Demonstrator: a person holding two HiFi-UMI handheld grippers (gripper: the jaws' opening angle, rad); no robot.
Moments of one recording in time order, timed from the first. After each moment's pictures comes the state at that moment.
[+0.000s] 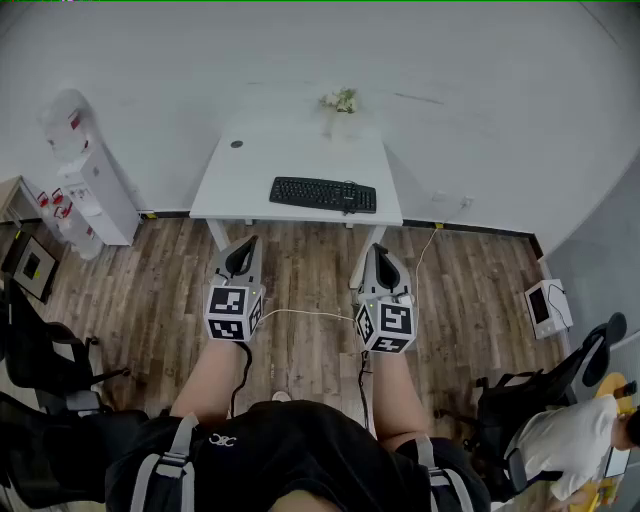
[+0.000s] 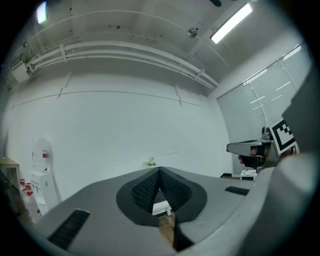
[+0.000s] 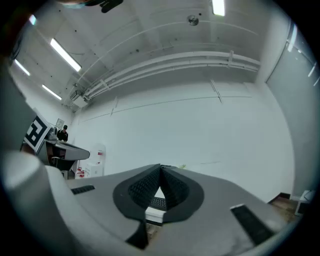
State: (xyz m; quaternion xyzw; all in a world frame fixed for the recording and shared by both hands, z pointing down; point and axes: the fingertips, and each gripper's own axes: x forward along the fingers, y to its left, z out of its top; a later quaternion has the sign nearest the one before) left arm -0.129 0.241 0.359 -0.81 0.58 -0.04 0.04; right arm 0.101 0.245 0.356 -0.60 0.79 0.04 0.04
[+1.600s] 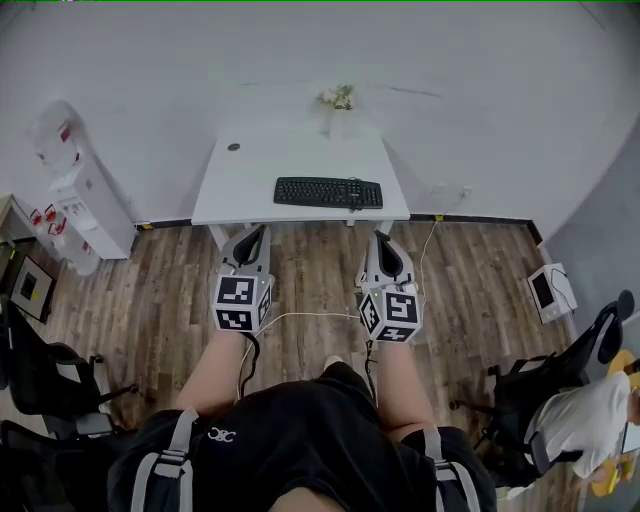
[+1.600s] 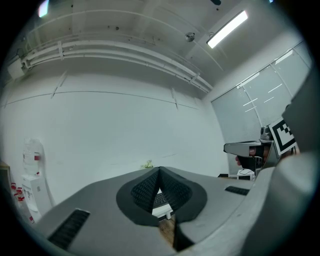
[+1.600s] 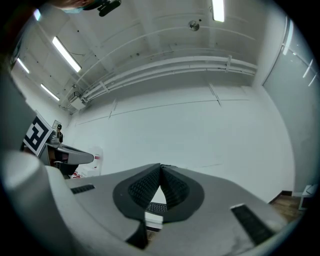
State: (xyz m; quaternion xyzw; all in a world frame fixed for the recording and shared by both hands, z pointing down) left arm -0.164 0.210 0.365 -0.83 0.56 -0.03 0.05; right arm 0.048 0.227 0.361 -0.61 0.78 0.06 0.06
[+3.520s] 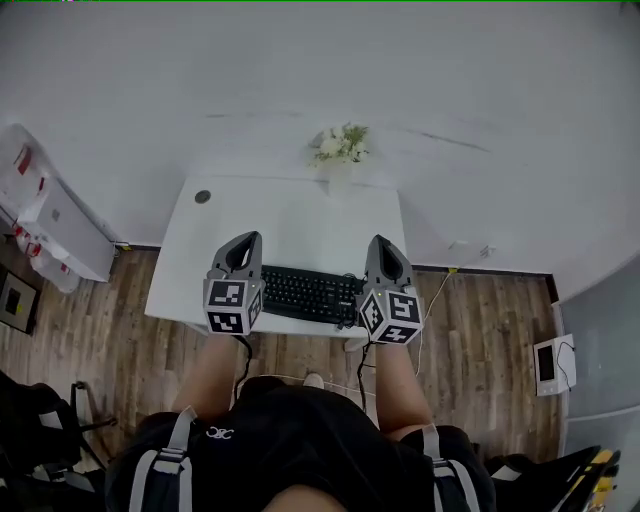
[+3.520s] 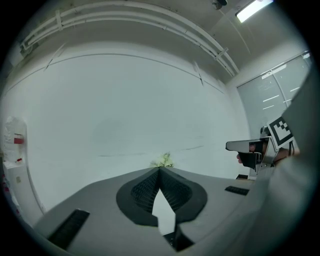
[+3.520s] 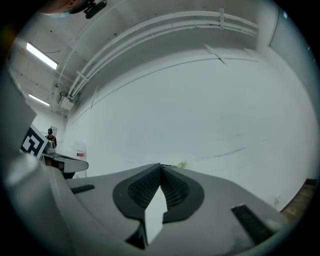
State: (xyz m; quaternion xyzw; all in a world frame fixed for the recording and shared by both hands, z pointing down) left arm -0.103 -0.329 0.405 -0.80 0.60 -0.06 -0.02; right arm 0.133 -0.338 0.389 -0.59 0.81 -0.03 0.04
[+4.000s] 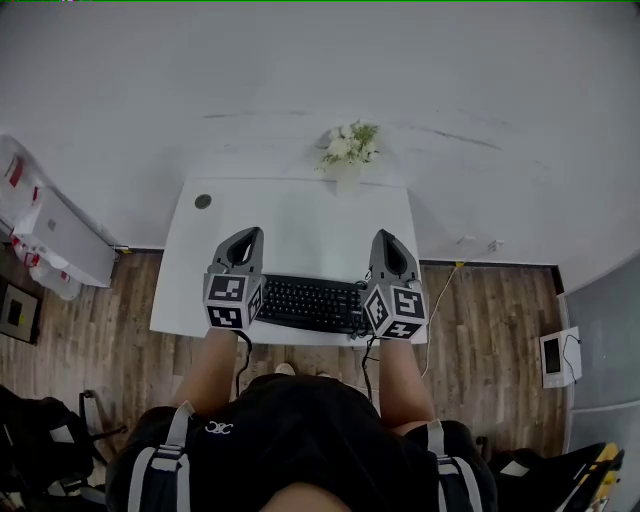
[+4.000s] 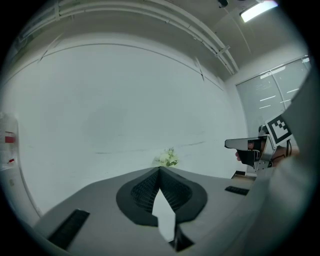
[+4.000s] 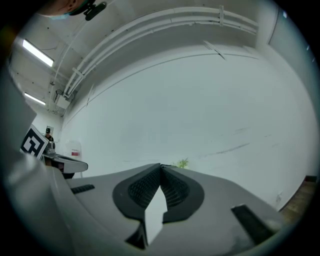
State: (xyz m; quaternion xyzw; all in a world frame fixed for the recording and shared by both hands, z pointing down) left arm -0.136 -0.400 0.424 -0.81 0.58 -0.08 -0.03; right arm 0.104 -0.403 0.405 -0.60 0.80 -0.03 0.04
